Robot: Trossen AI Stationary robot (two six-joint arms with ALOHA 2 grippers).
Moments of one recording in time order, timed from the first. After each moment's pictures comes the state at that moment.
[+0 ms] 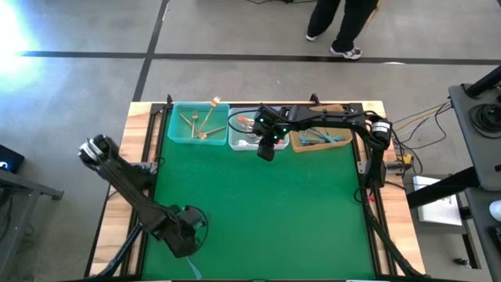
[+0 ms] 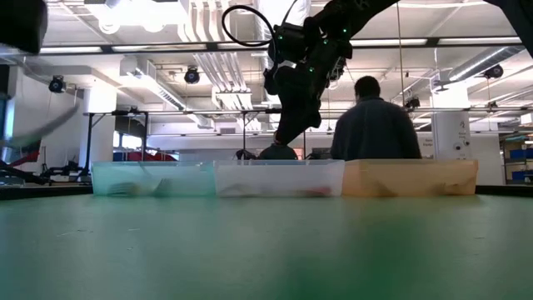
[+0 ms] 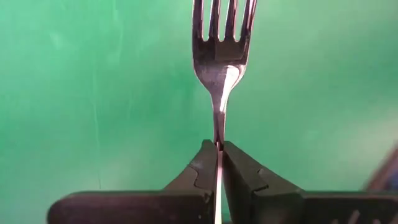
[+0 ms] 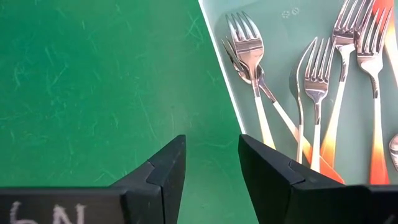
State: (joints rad) left arm -0.83 1.54 0.94 -0.72 -0.17 -1.53; right arm -0.34 1.89 1.51 -0.69 -0.21 0.00
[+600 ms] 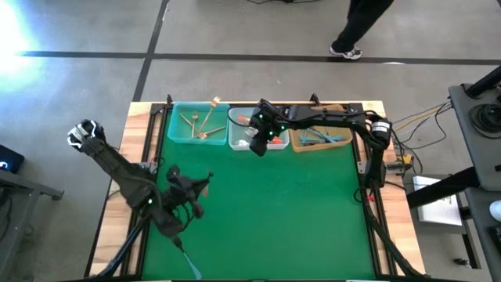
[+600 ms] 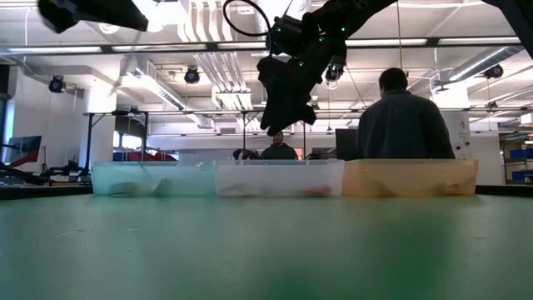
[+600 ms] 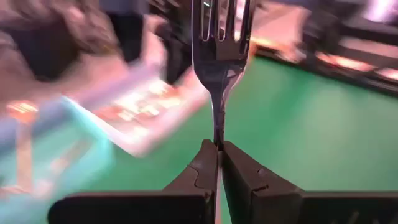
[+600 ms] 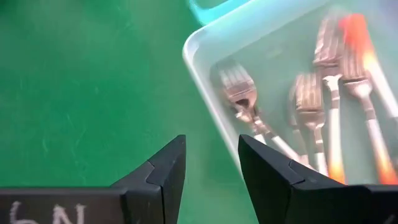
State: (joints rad) left arm -0.75 1.25 0.92 -0.73 -1.15 -1.09; right arm -0.35 1.89 1.53 -0.57 -0.21 0.18
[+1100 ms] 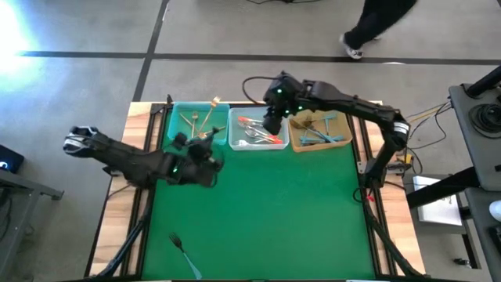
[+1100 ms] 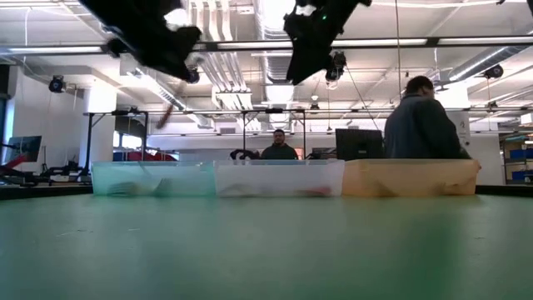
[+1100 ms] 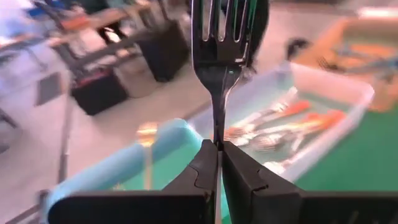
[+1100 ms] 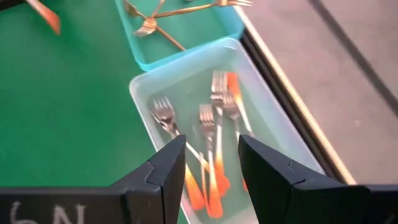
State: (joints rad) left arm -0.23 1.27 0.88 -0.55 -1.19 -0.67; right arm -0.41 1.72 1.73 -0.85 -0.03 0.01
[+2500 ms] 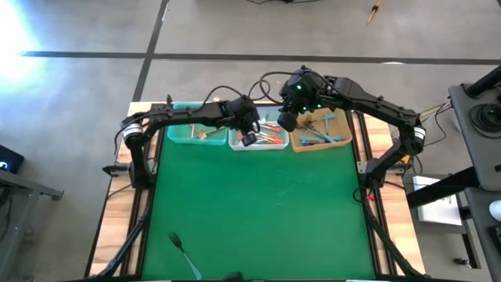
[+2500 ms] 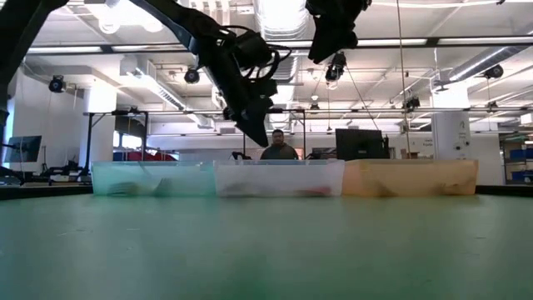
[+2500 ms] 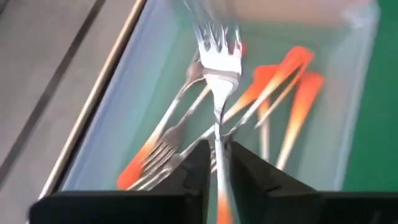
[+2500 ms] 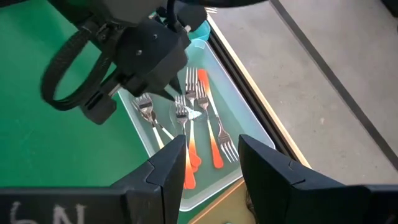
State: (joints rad) left arm 0.41 1.87 1.41 -0.45 -0.12 0.14; right arm -0.41 1.57 1.73 -0.98 0.08 0.00
